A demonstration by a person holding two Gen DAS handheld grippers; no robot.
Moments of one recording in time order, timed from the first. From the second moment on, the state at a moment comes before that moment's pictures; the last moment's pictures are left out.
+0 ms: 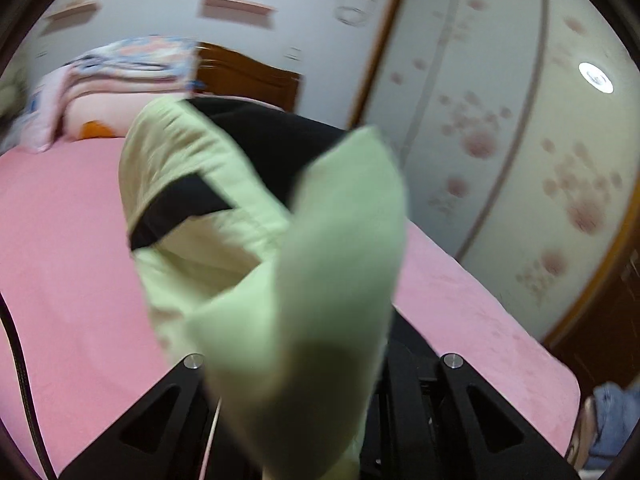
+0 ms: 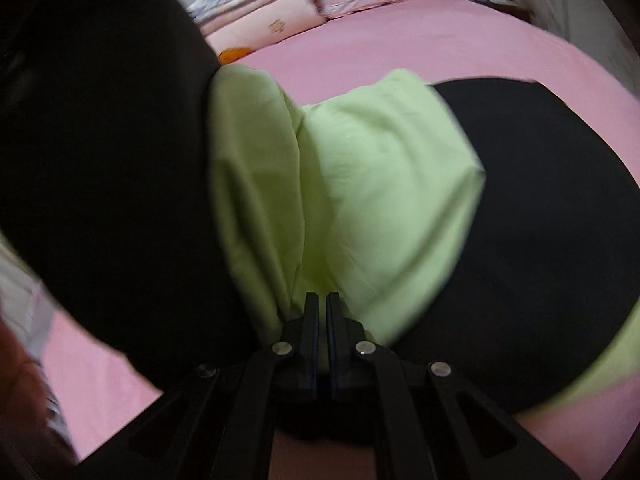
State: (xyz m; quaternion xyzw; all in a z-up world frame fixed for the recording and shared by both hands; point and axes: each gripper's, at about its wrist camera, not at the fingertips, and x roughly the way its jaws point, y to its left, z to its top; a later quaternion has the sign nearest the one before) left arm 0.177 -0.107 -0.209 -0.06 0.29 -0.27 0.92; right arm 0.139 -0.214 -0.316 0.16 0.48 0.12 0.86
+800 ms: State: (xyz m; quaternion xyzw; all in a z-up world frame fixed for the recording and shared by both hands) left arm 0.164 -0.274 -0.310 0.09 0.49 -0.33 0.80; right arm 0.088 -0.409 -0.262 0.22 0.46 -0.05 0.86
